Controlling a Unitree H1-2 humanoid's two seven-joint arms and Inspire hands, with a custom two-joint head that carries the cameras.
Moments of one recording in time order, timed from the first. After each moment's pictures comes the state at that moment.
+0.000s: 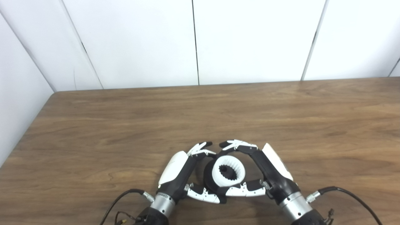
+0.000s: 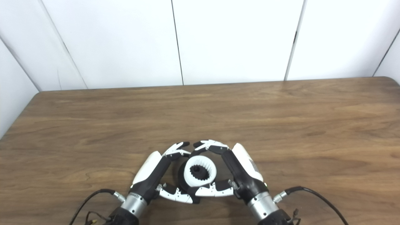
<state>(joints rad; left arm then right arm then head) 0.02 0.10 -0.32 -0.22 0.57 0.08 -0.14 0.05 -0.13 0.33 -0.46 -0.46 0.15 0.15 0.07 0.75</state>
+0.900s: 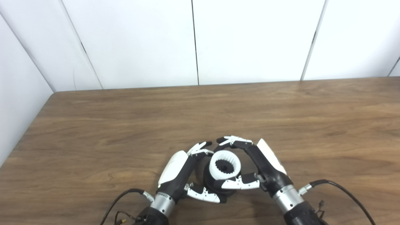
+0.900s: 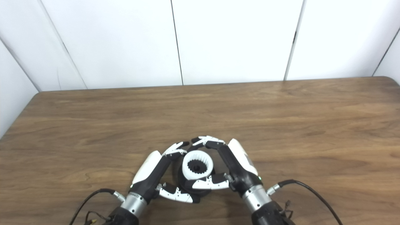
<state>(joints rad) 0.02 0.10 -0.32 -0.22 0.58 0.09 -0.15 0.00 -0.09 0.32 -0.37 -0.46 0.14 0.15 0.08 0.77</state>
